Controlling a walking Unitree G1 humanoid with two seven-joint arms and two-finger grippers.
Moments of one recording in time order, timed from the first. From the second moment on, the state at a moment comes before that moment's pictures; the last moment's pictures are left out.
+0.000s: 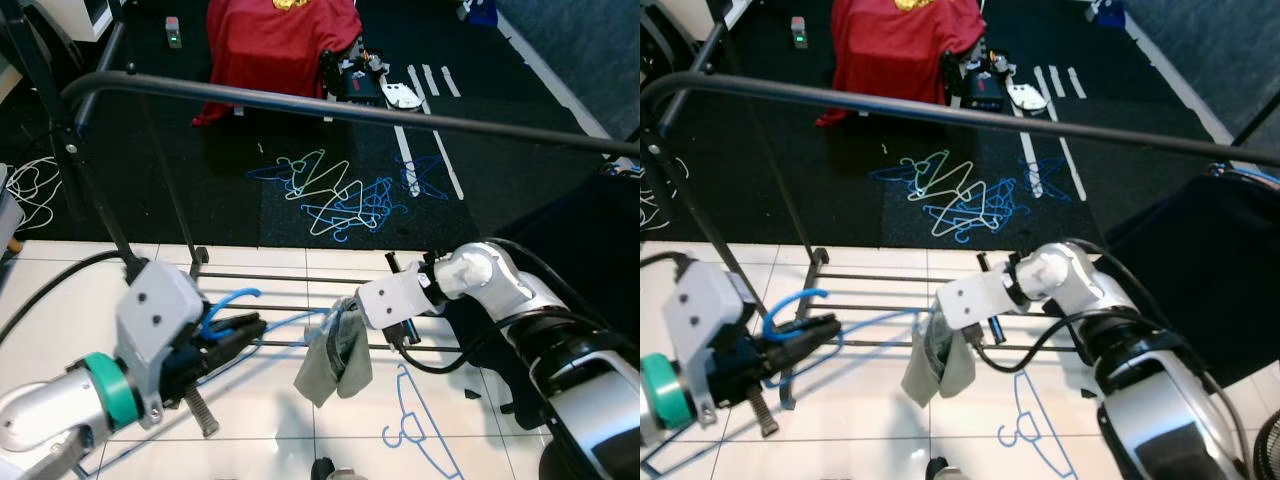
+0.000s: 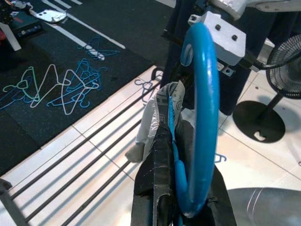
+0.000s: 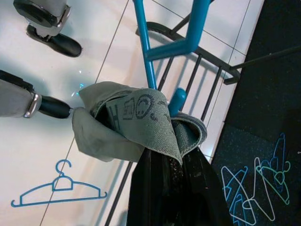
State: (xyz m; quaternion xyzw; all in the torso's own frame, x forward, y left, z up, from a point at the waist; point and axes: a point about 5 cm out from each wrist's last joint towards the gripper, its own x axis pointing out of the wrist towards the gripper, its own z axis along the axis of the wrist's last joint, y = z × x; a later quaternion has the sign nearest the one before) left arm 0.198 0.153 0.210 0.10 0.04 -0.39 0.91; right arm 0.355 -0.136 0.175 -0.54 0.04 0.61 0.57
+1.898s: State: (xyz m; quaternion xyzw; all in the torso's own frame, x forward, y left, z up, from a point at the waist) left arm 0.211 0.113 0.204 0.08 0.00 -0.37 0.93; right arm 0.350 -0.102 0.194 -0.52 -0.03 0.64 0.56
